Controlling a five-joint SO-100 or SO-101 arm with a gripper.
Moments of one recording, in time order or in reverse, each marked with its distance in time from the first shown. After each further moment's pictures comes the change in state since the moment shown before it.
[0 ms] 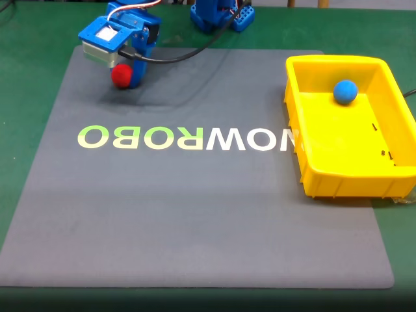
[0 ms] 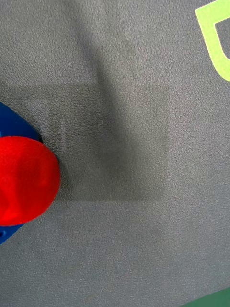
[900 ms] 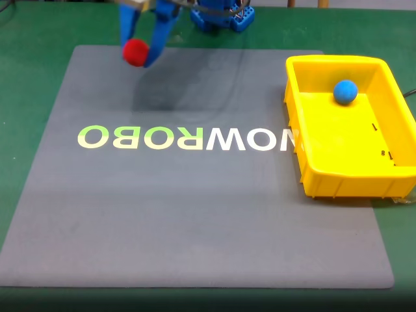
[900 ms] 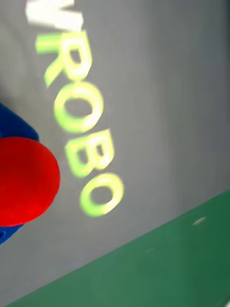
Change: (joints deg) arm -16.6 21.6 0.0 -1.7 8.3
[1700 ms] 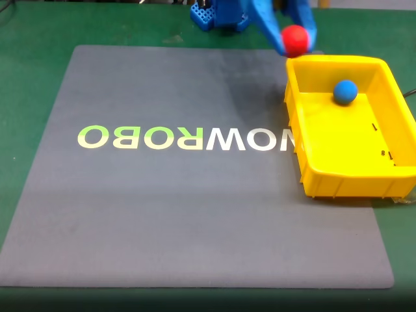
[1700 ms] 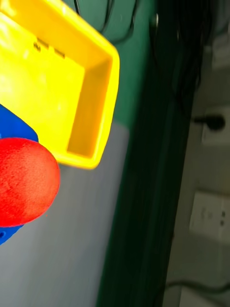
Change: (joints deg) arm -38.8 -2.8 -1.3 -20.8 9.6
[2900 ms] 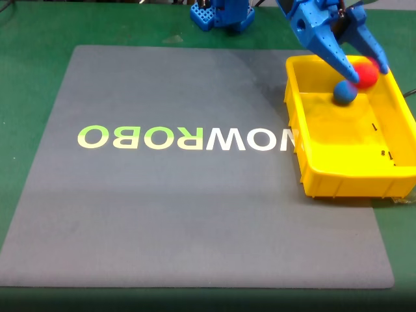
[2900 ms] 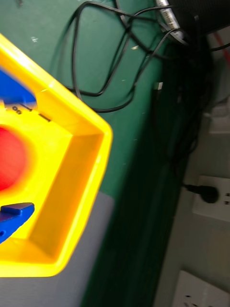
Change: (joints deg) arm -11.1 -21.5 -8.9 -15.6 0.5
